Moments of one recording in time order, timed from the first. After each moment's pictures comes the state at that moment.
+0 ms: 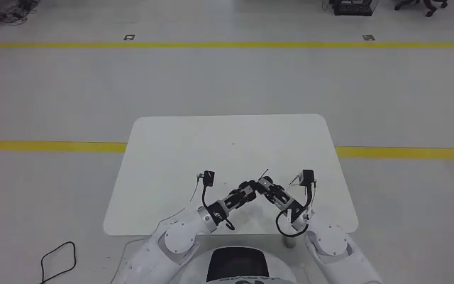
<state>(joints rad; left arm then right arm) 1.58 -1.18 -0.89 -1.66 -0.07 -0.28 -0.24 -1.80 -1.21 1.25 -1.66 0.14 -0.34 0.38</state>
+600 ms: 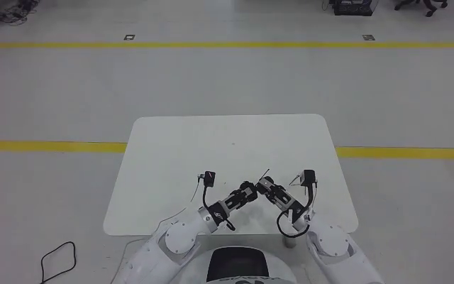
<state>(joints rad) 1.58 -1.18 -0.88 -1.66 -0.08 -0.27 -0.24 -1.81 -1.21 1.26 -1.67 0.14 -0.34 0.38</state>
